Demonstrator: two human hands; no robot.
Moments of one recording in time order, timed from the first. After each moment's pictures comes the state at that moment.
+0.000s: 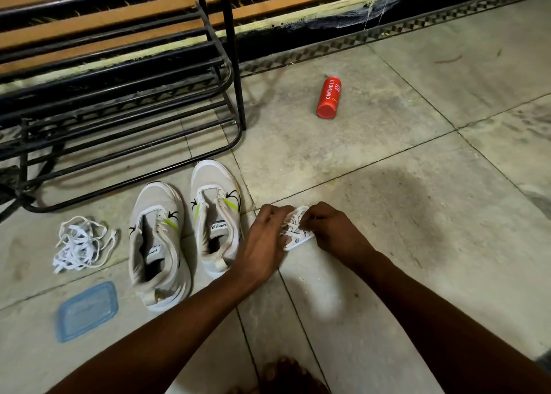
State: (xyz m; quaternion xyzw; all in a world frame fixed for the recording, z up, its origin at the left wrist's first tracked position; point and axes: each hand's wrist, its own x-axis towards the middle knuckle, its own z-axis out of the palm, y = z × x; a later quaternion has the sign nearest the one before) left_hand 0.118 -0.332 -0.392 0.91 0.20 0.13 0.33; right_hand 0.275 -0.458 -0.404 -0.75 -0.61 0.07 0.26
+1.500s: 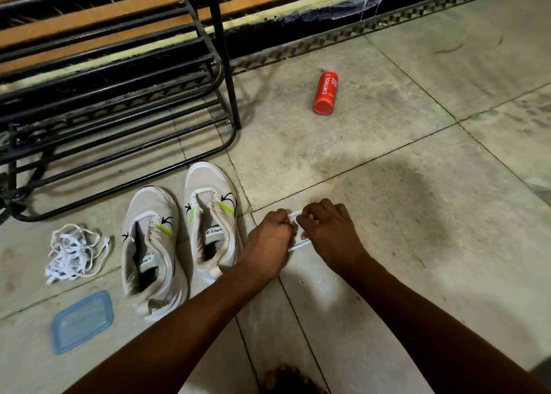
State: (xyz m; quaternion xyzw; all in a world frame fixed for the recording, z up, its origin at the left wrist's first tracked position) left_hand 0.145 -0.328 -0.403 0.96 0.19 -0.03 0.21; right_hand 0.262 -0.453 -0.417 -0.82 -0.56 -0.07 0.10
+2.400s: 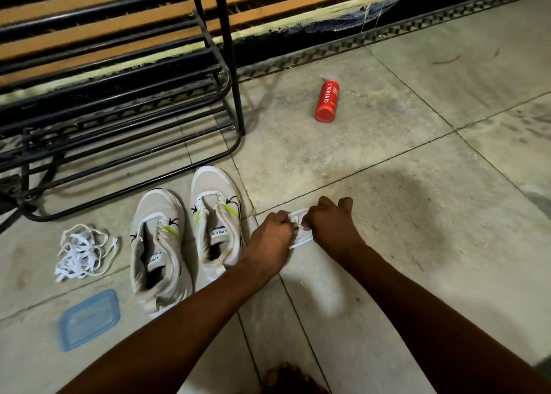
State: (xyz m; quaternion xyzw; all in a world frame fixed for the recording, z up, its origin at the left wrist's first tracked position) left_hand 0.146 -0.327 -0.393 0.97 0.17 -0.05 0.17; right_hand 0.274 -0.433 -0.394 -0.86 -0.50 0.07 0.01
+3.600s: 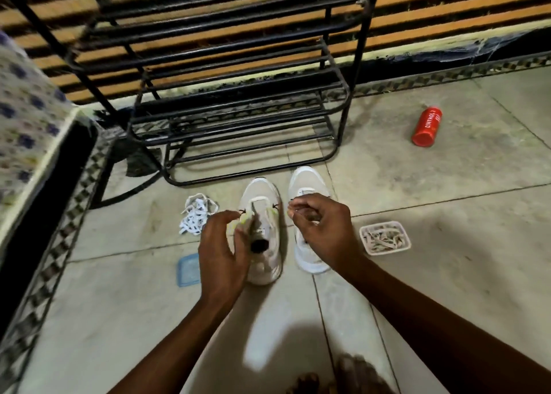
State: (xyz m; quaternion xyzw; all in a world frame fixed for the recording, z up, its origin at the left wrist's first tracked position) left_hand -0.081 -0.267 -0.321 0.78 0.43 0.41 0.22; right_hand 0.114 -0.335 -0.318 -0.66 -0.47 0.17 0.56
